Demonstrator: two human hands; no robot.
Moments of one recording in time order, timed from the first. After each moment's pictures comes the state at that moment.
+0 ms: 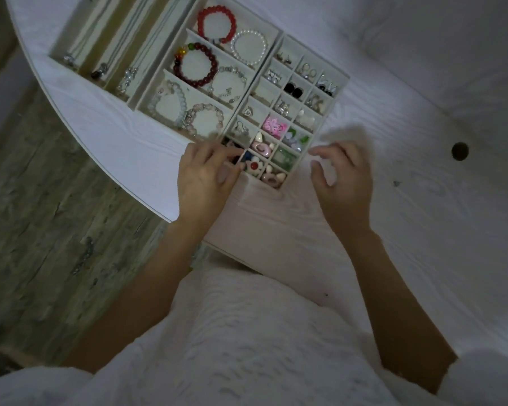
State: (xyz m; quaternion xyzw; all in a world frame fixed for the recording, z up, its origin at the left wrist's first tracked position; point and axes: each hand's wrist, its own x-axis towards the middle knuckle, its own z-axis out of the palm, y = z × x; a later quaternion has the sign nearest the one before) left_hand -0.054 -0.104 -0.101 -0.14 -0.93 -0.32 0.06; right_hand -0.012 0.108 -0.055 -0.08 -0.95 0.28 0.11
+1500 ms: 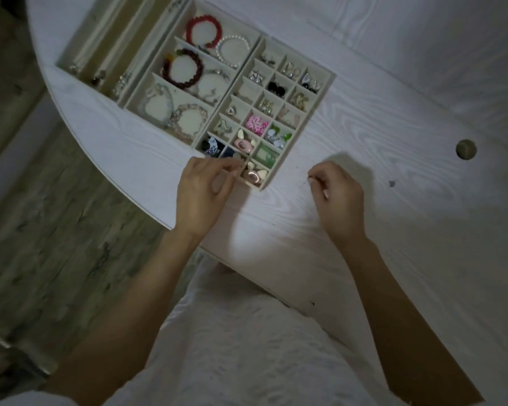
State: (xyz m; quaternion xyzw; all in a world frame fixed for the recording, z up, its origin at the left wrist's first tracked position) left_hand -0.020 -0.071 -0.086 -0.14 -0.93 -0.35 0.03; right_hand 0.026 0.154 -0.093 -0.07 -0.93 0.36 0.06
